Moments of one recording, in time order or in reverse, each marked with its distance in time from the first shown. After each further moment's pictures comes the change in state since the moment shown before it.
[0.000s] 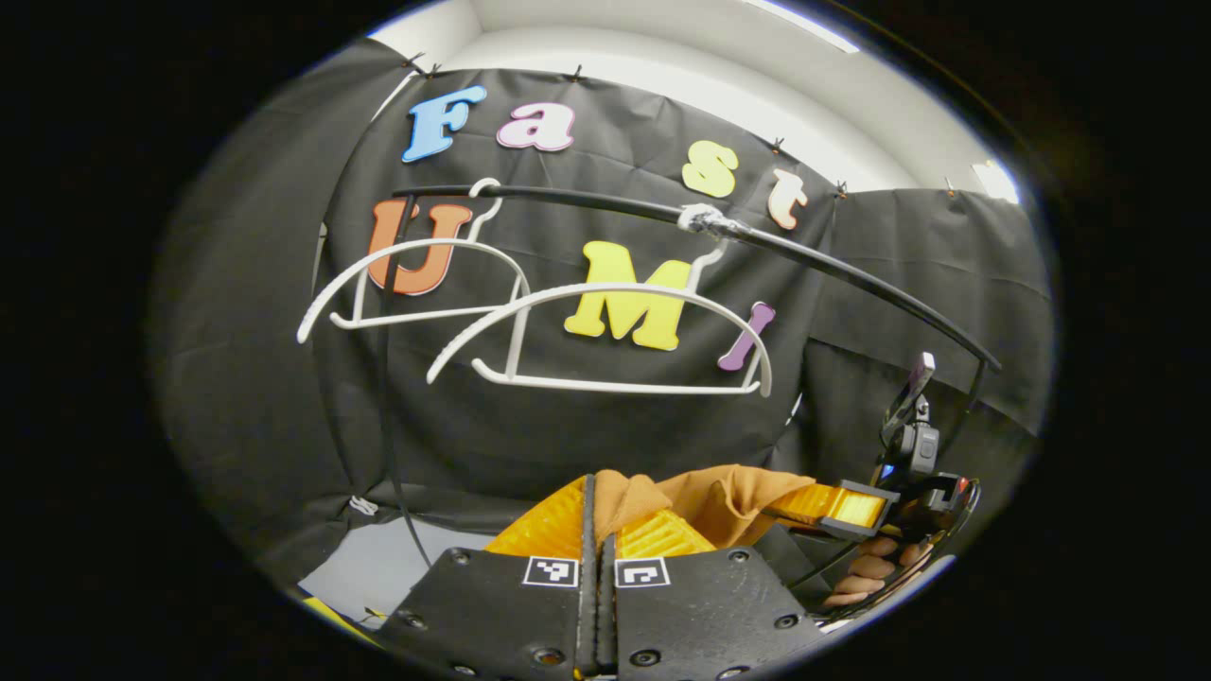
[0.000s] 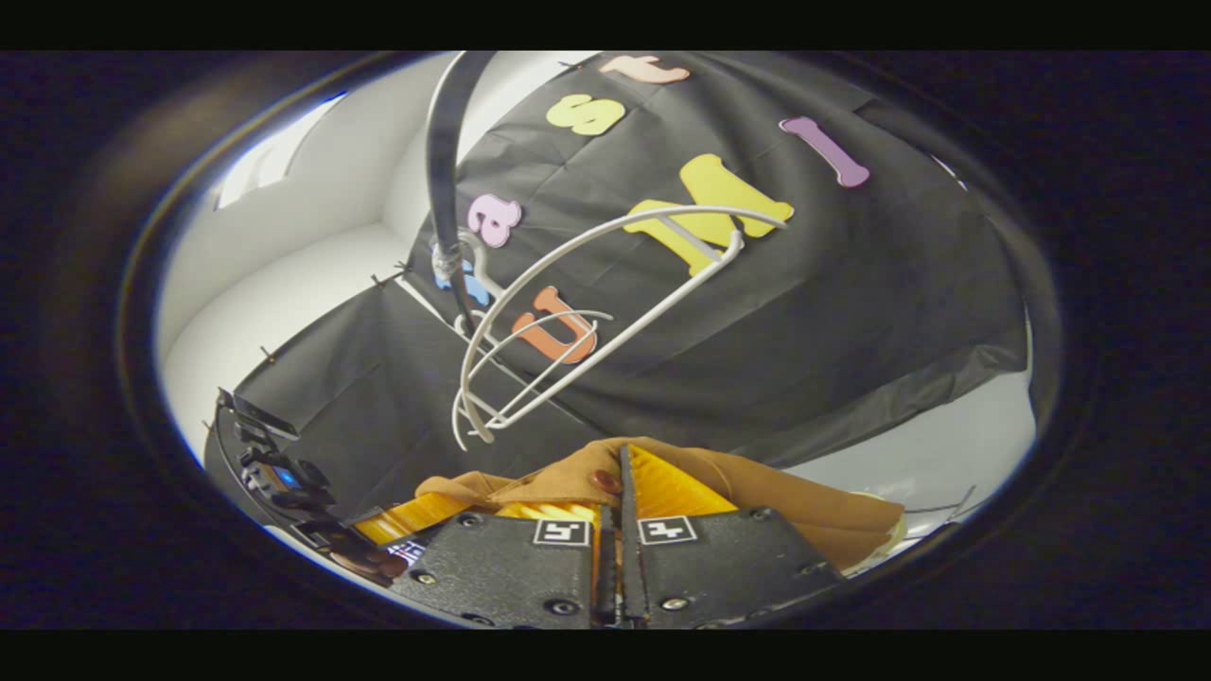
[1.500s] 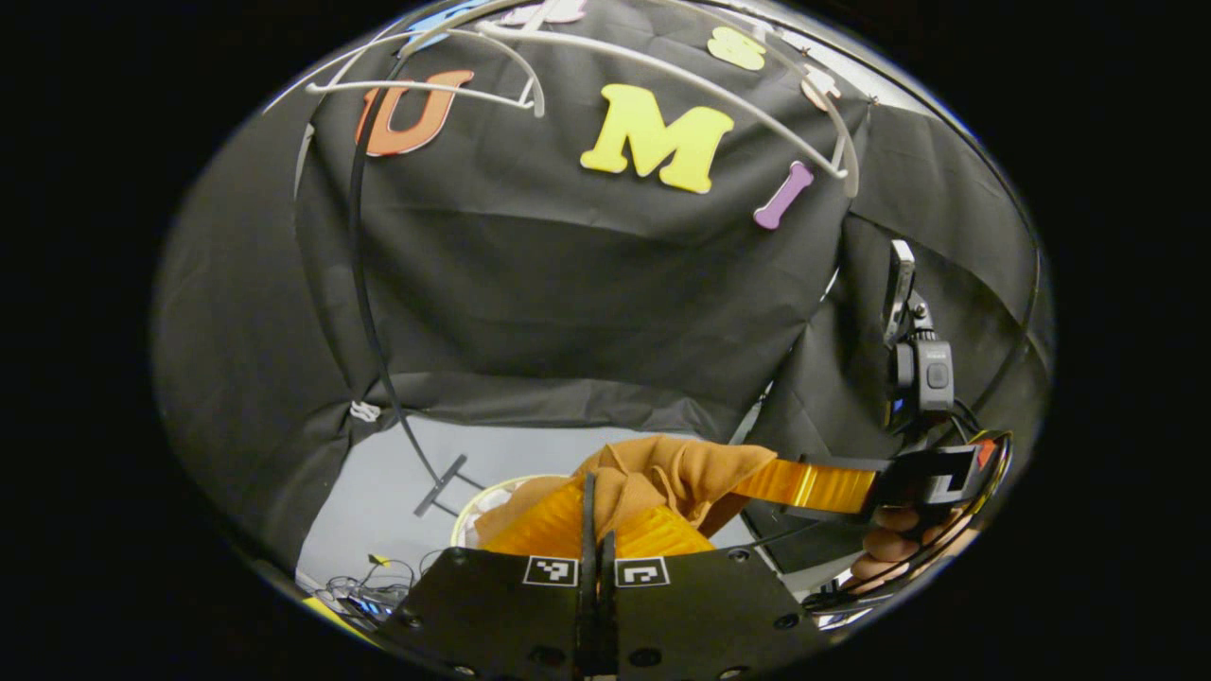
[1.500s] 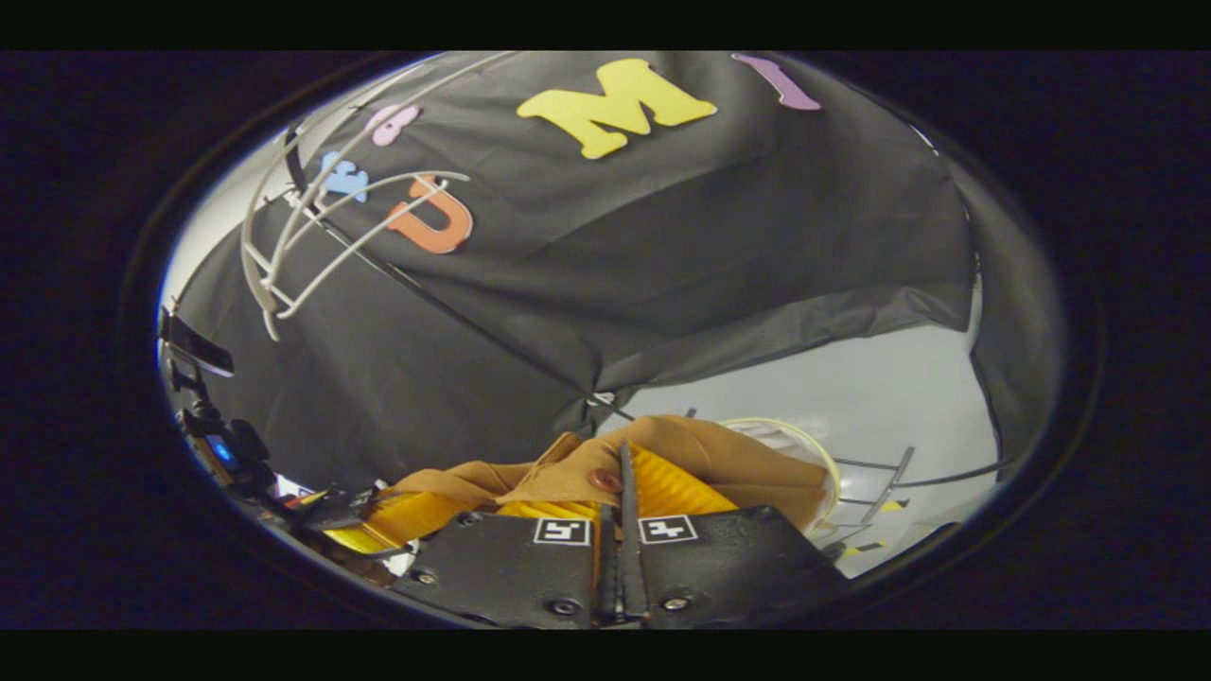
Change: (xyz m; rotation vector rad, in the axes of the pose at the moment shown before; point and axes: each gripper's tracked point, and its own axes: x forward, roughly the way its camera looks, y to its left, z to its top) left arm 0.060 0.041 -0.214 -0.029 0.438 0.045; right arm 0.052 -0.171 -0.159 -0.012 0.366 -0.390
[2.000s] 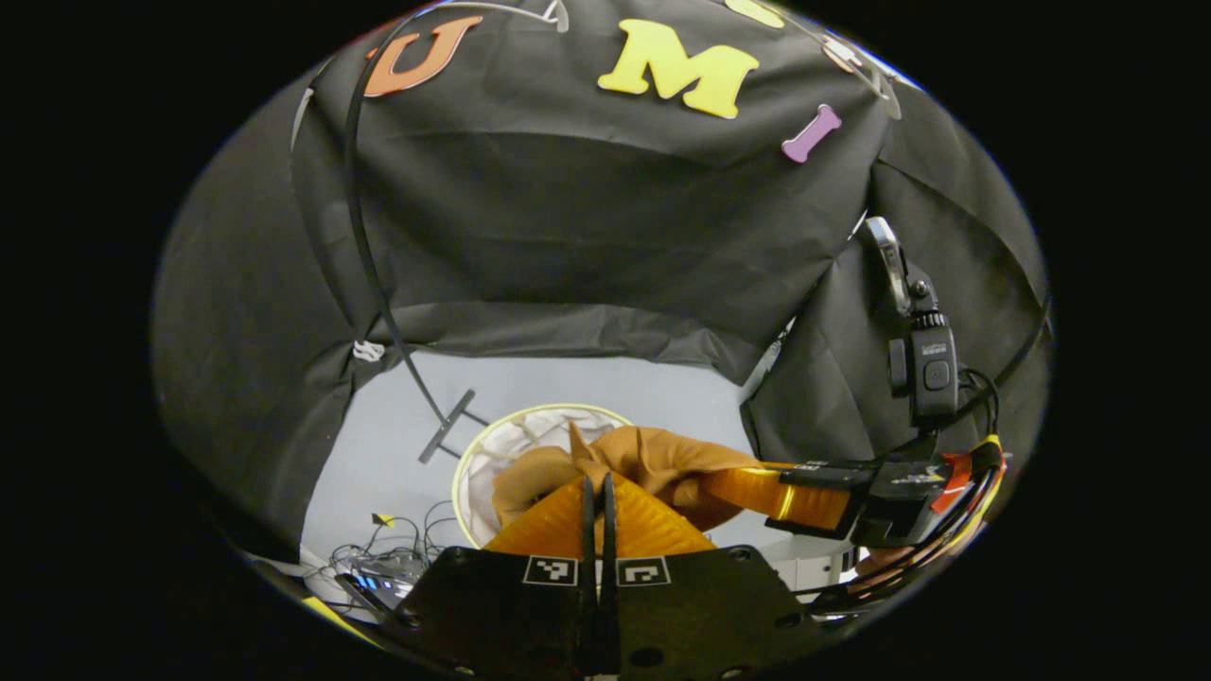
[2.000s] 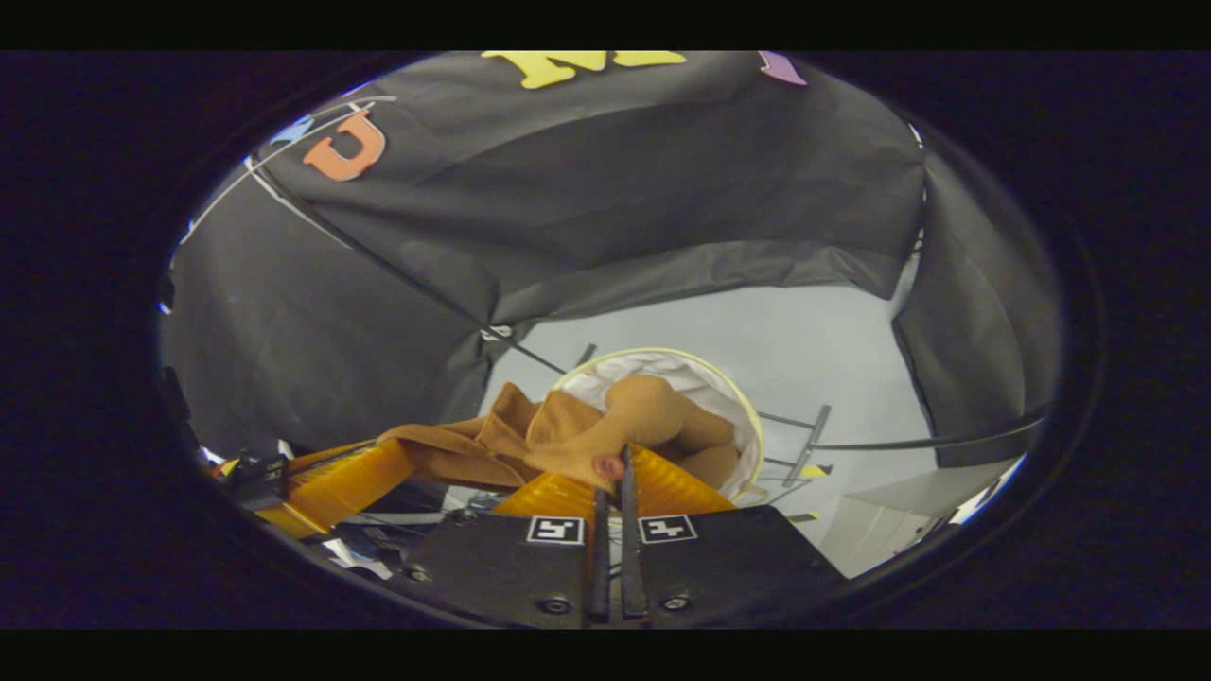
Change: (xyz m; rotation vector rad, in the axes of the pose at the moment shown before) left arm 0.036 0.020 -0.076 -0.025 0.213 0.018; right arm 0.039 -0.079 -0.079 -0.008 0.225 -0.313
